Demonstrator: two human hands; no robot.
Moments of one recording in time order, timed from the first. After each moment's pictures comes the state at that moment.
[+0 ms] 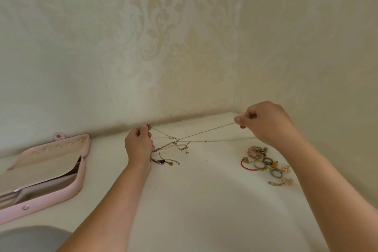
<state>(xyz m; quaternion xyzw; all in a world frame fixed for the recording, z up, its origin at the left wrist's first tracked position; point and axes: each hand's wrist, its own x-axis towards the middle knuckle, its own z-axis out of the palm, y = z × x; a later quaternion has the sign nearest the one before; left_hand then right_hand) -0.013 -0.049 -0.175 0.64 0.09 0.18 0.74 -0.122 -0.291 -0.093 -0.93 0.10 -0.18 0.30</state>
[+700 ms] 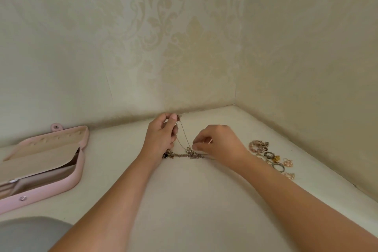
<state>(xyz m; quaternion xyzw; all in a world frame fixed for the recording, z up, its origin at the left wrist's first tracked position) -0.039 -0.072 -0.164 0.72 -0.10 0.05 0.69 -0.093 -0.227 -0.156 -0.93 -0.10 -0.12 0.33</state>
